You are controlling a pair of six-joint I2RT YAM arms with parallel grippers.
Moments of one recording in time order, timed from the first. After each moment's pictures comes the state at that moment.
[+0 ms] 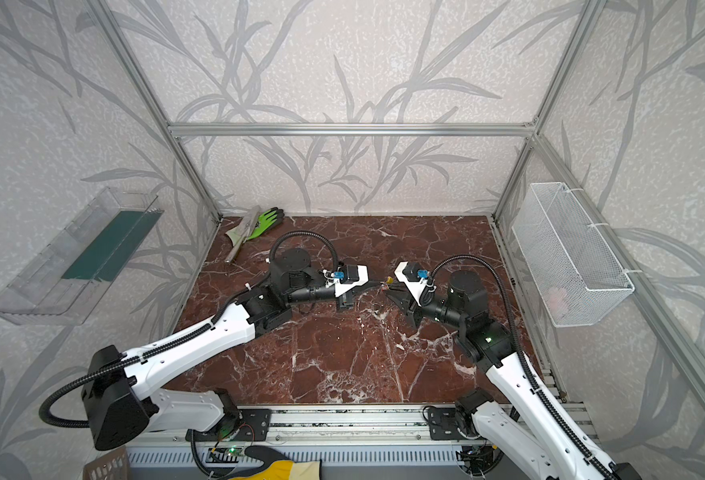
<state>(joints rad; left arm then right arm) -0.82 1.32 1.06 0.14 0.55 0.41 0.43 0.79 0.77 -0.24 -0.58 -0.16</state>
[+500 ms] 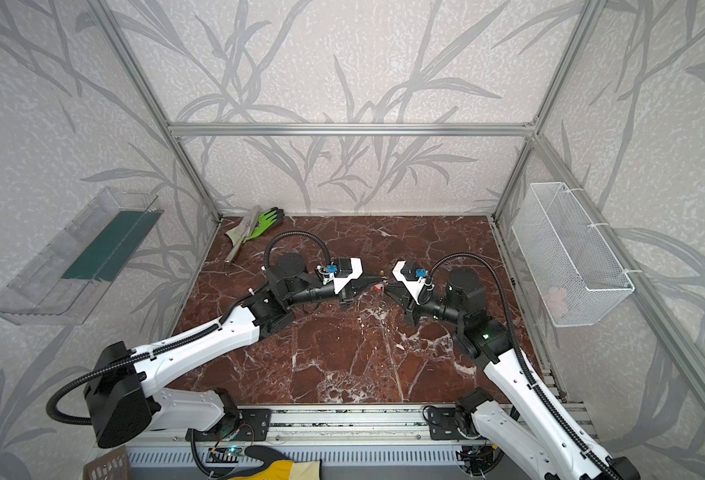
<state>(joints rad) -0.81 1.35 0.98 0.41 0.57 0.20 0.43 0.82 0.77 -0.20 -0.63 -0.19</state>
